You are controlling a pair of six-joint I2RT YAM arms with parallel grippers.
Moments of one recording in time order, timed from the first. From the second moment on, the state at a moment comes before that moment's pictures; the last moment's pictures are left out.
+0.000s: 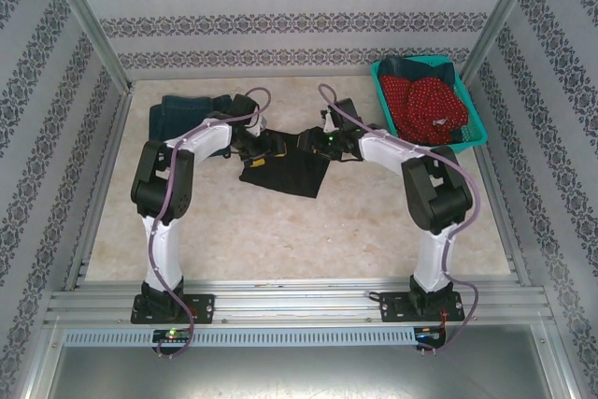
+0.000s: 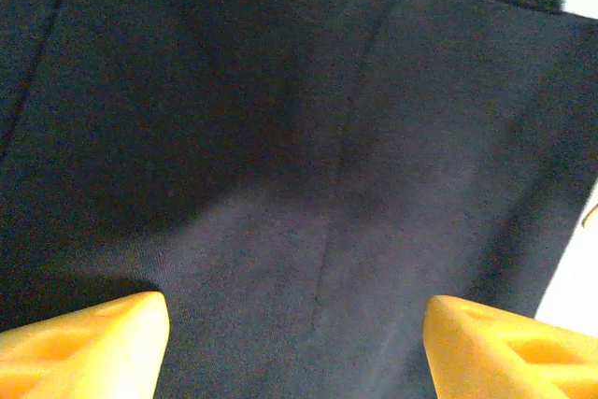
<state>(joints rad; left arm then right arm) -0.28 2.09 1.53 -0.61 0.47 -0.53 0.41 1.98 1.36 -0.25 -0.41 0.65</state>
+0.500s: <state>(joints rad) -0.27 2.07 1.42 -0.45 0.51 -0.58 0.43 2.13 1.51 -0.39 -0.36 0.57</state>
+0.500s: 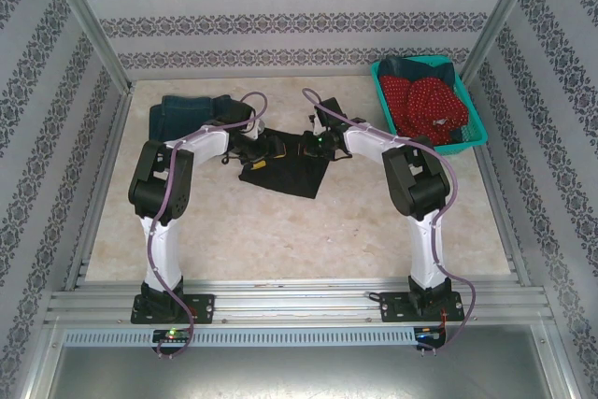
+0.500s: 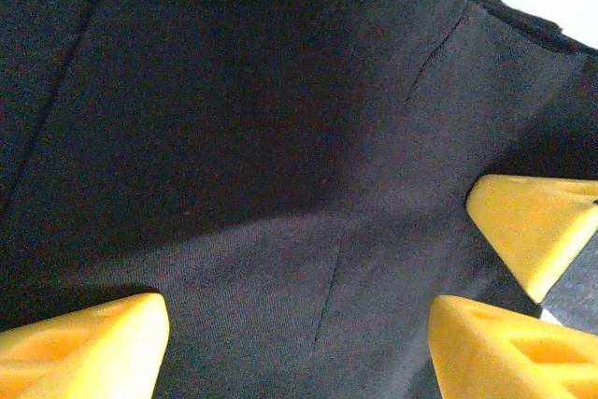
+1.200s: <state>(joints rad) -0.28 2.05 1.36 -0.33 0.57 -0.64 0.41 1.84 1.35 -0.50 -0.19 0.62</state>
